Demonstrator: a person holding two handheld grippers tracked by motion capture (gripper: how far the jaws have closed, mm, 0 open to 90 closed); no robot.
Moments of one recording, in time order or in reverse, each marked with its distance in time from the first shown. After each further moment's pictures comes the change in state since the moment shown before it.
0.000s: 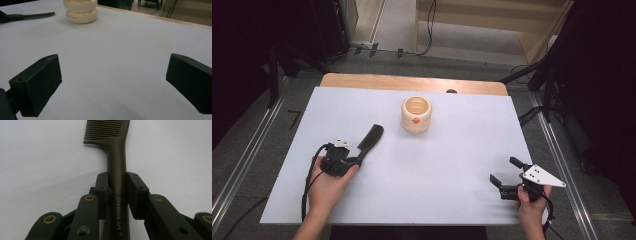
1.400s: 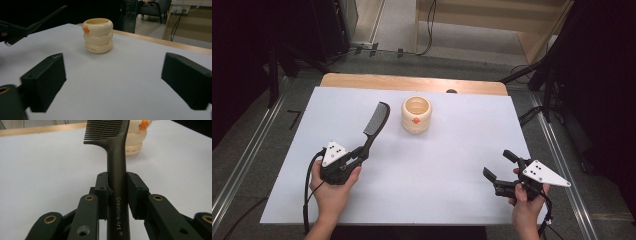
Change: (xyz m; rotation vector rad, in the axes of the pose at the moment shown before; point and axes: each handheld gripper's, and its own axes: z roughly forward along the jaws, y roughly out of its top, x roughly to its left) left arm -0.035 -0.010 -0.036 -0.460 -0.060 0.082; right arm 0.041 0.058 -0.009 -0.098 0.037 0.031
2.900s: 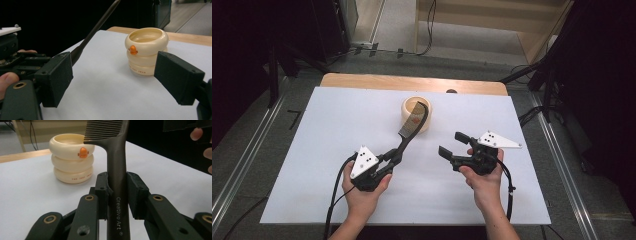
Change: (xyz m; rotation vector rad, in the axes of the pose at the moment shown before) left arm -0.069 0.010 0.021 -0.146 -0.193 0.068; right arm 0.054 0.059 0.092 0.064 0.213 0.182
